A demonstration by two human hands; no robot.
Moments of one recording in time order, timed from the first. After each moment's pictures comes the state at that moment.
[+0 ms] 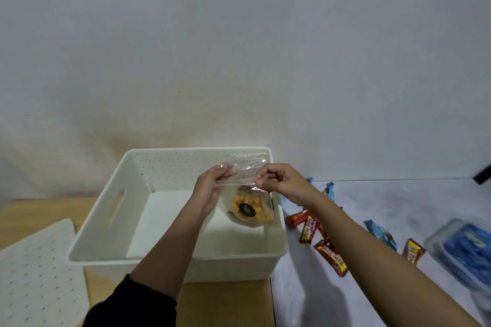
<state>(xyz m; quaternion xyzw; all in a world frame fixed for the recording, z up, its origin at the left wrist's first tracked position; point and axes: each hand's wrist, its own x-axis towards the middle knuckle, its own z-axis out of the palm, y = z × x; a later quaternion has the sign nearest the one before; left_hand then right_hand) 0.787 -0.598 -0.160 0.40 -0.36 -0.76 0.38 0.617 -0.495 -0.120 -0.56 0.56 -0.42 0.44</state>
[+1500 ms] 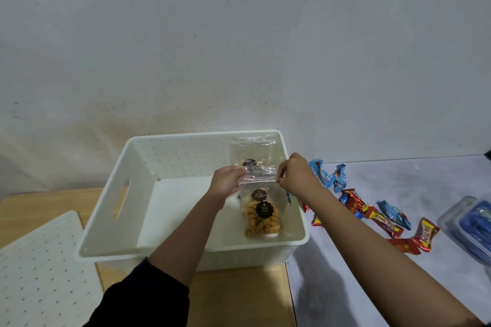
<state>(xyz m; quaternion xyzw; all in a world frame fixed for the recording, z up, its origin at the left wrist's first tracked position) 0.790 -0.596 -0.188 0.50 -0.49 -0.67 0.23 0.634 -0.518 -0.164 -0.50 0.82 -0.20 0.19</state>
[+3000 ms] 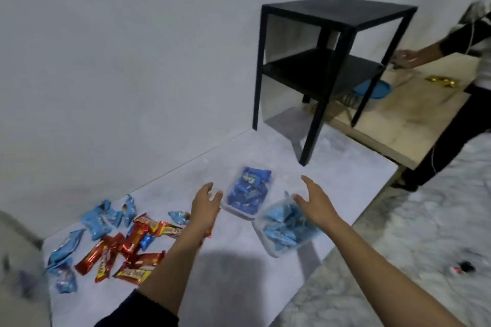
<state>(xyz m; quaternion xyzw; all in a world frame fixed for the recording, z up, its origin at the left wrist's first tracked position) 0.418 -0.306 -0.216 0.34 -0.77 -0.52 0.11 0.318 -0.075 -0.176 -0.15 0.91 -0.35 0.16</state>
